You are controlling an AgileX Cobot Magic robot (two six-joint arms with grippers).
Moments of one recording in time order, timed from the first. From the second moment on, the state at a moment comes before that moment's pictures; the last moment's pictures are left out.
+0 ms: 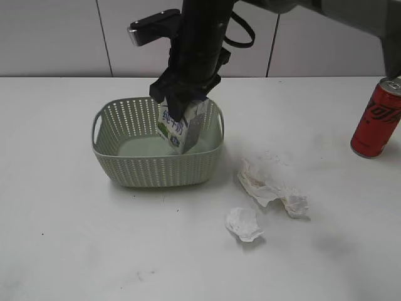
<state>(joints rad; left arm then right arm) -0.07 -0.01 -0.48 -0.17 1.09 0.11 0.69 2.30 -2.14 0.05 1.22 -0.23</state>
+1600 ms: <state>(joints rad) -0.07 -0.01 -0.48 -0.17 1.09 0.11 0.55 2.08 -2.11 0.00 1.22 -0.01</state>
